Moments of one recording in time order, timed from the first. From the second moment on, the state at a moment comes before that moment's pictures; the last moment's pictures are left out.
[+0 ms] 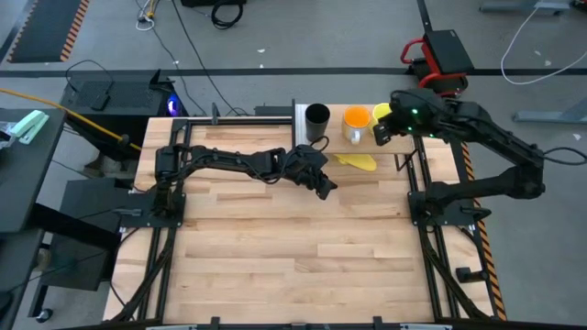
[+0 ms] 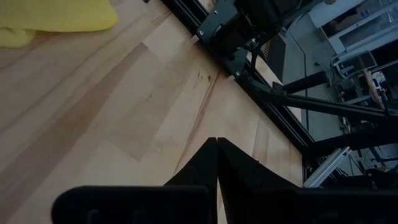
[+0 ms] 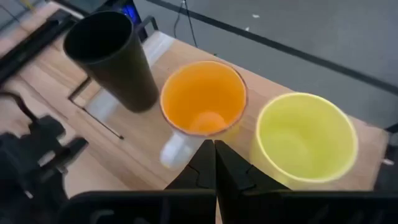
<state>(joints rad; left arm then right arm) 0.13 1.99 1.43 0.09 0.21 -0.74 -0.42 1.03 1.37 -1.13 0.33 0.48</state>
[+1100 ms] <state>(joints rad) 0.10 1.99 1.43 0.06 0.22 -0.72 -0.53 1.18 1.36 -1.19 0.34 0.49</state>
